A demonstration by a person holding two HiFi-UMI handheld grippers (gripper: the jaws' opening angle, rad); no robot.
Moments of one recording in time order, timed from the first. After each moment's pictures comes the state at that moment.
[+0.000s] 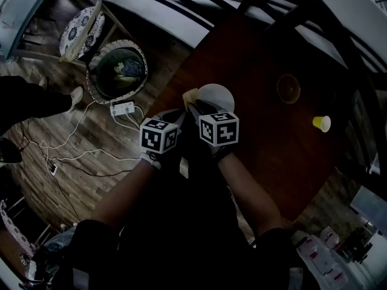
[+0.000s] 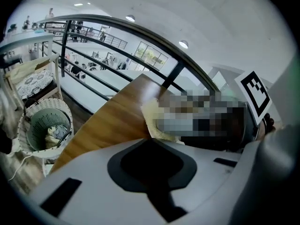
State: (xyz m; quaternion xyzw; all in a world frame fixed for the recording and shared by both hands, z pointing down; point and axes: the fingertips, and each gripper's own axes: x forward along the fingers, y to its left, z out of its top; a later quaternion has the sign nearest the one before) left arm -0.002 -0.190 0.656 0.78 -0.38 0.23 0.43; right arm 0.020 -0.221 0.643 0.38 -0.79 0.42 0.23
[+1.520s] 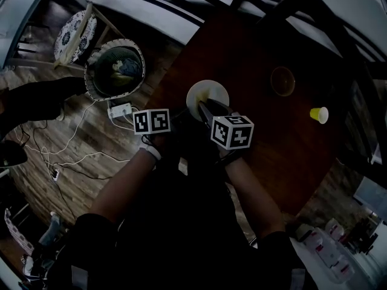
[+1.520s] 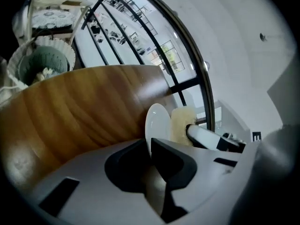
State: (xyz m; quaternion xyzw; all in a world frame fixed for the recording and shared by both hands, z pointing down) left arm 0.027 -0.195 0.670 0.69 -0.33 0.11 0.64; right arm 0.077 -0.220 0.621 0.43 -0.76 0.44 0.18
